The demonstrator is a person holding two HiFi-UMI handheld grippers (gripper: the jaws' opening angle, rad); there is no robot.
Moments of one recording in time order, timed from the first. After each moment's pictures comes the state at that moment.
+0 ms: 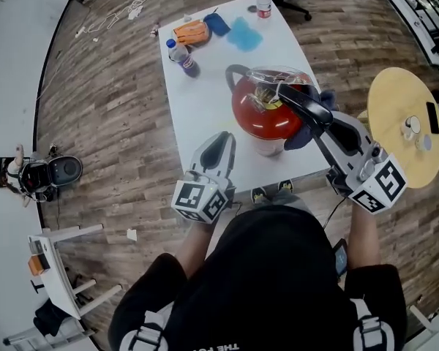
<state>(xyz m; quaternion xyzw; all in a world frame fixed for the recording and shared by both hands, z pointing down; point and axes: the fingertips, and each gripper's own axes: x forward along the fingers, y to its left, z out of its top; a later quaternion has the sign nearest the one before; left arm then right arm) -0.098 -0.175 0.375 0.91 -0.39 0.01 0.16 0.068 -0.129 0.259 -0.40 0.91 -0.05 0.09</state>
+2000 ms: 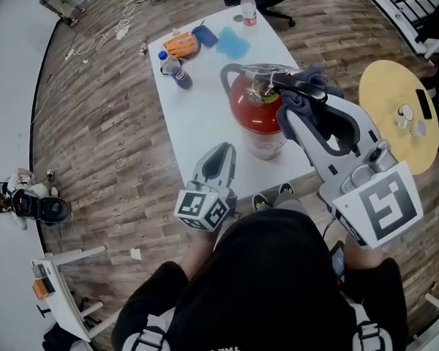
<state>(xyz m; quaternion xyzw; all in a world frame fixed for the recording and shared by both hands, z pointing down) -0.104 -0.158 0.389 0.92 -0.35 0.01 0.18 0.014 -0.121 0.183 -0.52 0.85 0.00 -0.08</state>
